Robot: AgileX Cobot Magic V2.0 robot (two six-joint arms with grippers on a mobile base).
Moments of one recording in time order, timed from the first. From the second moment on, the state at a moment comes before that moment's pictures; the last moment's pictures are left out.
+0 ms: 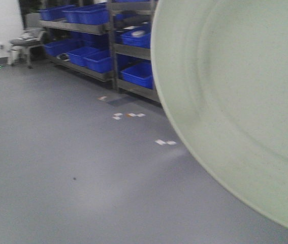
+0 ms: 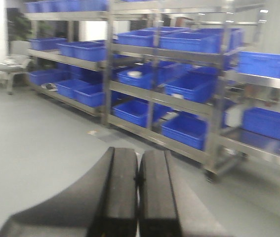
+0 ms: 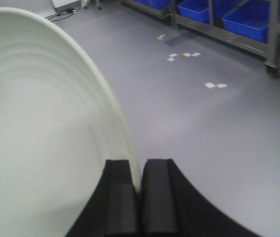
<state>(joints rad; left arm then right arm) -0.13 0.00 0.01 0.08 -0.04 -0.18 0.37 0.13 -0.35 -0.03 0.51 0.31</state>
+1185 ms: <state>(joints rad) -0.13 0.00 0.01 0.08 -0.04 -0.18 0.37 0.13 -0.35 -0.03 0.51 0.31</state>
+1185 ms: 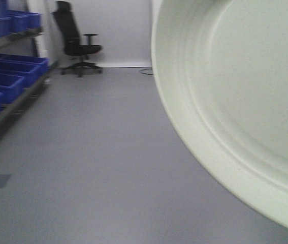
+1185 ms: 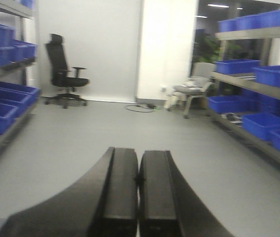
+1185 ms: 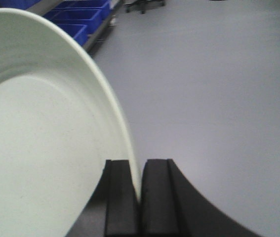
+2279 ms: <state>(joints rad) -0.13 0.00 0.01 0.08 -0.04 -0.18 0.37 0.13 -0.35 -0.03 0.51 0.31</state>
